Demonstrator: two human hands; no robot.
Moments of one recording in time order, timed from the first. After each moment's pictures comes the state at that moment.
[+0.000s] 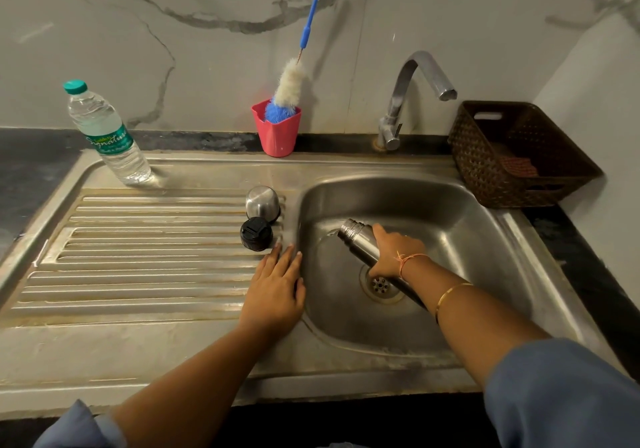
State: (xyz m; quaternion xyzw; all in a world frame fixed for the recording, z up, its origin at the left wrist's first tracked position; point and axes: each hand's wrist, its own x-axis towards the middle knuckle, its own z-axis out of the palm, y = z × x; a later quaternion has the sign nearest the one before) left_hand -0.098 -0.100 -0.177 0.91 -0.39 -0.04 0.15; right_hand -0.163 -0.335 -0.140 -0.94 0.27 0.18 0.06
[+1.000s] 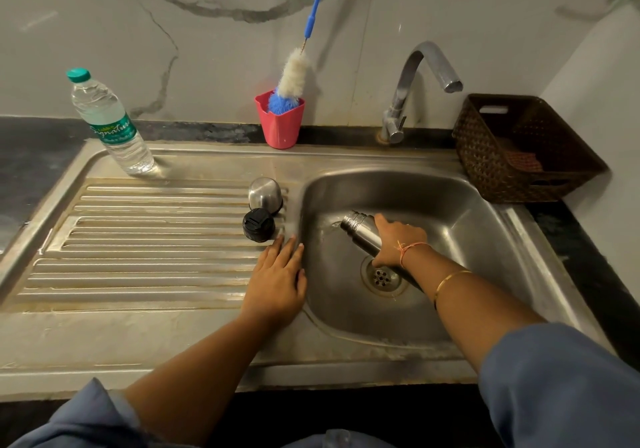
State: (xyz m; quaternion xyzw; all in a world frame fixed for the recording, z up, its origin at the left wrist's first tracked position) left_hand -0.099 -0.101 -0.176 0.91 -0.38 -0.05 0.14; right_hand -0.158 -0.342 -0.142 -0.95 0.26 0.18 0.03
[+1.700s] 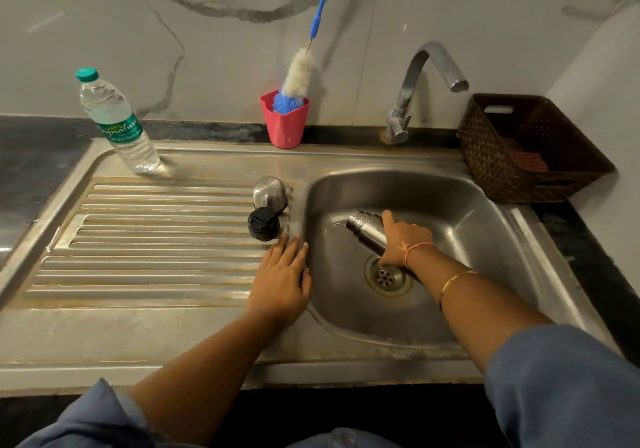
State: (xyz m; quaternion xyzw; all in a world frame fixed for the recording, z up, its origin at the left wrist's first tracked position) left_hand -0.099 -0.101 -0.175 0.91 -0.38 -0.04 0.14; right_hand -0.158 -0.340 -0.141 -0.94 0.28 0.17 0.03
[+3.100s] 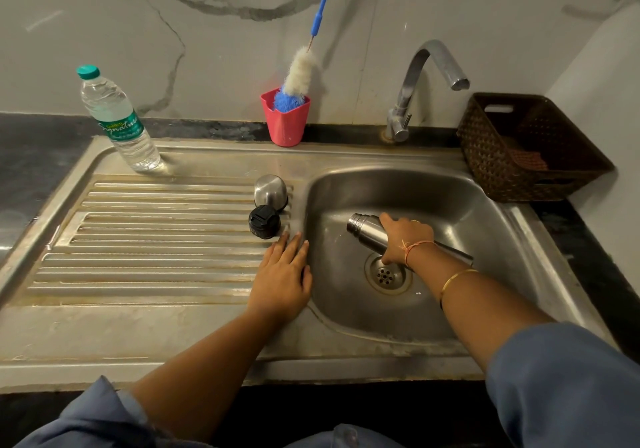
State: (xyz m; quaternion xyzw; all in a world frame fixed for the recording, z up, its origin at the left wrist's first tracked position) left_hand -0.100 -0.101 -0.173 0.91 -0.38 -0.05 0.13; right_hand -0.160 -0.336 -0.136 -0.95 0.27 0.17 -0.01
